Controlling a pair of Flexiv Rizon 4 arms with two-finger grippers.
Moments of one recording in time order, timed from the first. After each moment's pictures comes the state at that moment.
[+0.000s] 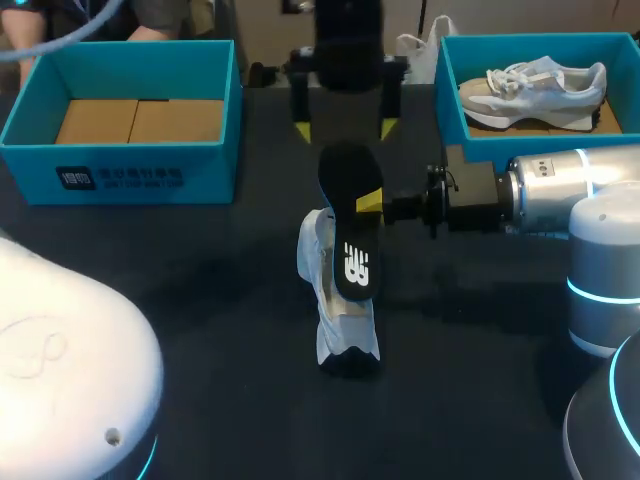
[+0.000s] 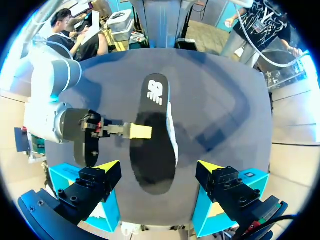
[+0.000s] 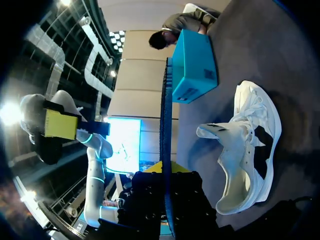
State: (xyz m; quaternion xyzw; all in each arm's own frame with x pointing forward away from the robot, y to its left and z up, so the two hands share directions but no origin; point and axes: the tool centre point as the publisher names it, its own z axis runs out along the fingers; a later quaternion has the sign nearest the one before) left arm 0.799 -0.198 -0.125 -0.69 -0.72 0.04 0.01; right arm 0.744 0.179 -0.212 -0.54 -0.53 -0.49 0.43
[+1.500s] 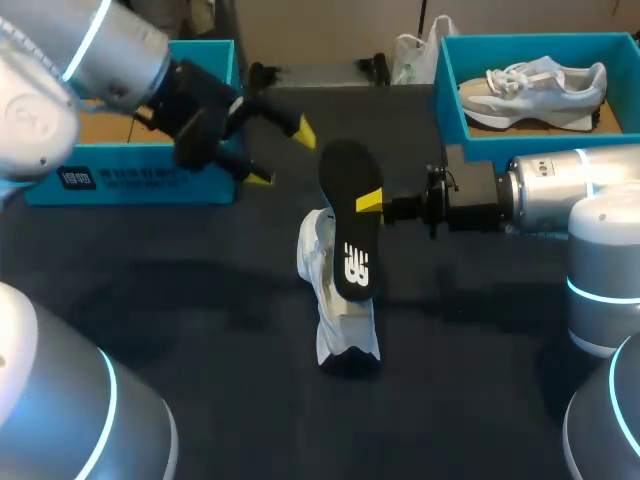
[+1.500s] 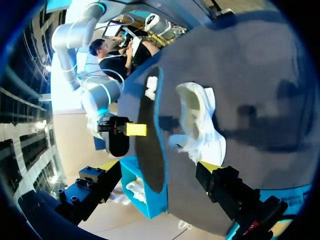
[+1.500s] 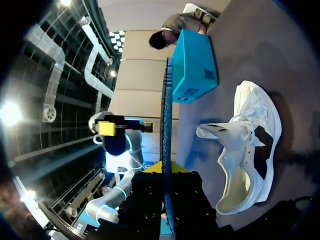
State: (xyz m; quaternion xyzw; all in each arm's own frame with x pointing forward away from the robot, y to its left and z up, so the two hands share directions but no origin) left arm 0.804 -0.129 -0.173 -0.66 -0.61 0.30 -0.31; right arm 0.744 0.179 -0.212 -0.54 -0.53 -0.49 0.43
